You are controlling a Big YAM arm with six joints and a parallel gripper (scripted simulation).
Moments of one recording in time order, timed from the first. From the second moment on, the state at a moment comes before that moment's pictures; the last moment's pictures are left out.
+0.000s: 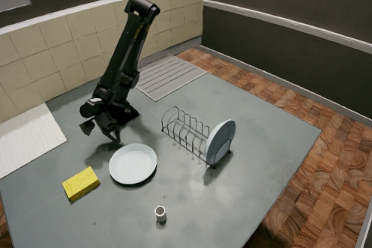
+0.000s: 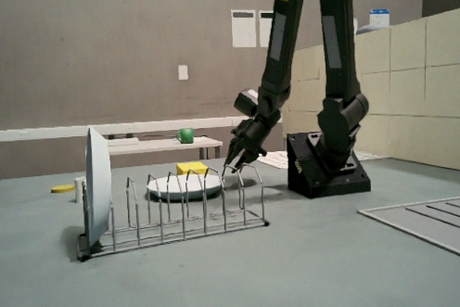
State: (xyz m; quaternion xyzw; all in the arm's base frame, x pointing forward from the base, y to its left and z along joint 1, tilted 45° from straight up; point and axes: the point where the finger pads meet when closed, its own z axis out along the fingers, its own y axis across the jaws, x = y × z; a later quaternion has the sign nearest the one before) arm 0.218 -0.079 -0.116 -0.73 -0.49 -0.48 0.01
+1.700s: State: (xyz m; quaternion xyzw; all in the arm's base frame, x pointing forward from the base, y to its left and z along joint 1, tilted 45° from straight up) arm 0.220 -0.079 -0.119 -0.73 -0.49 -0.48 0.00
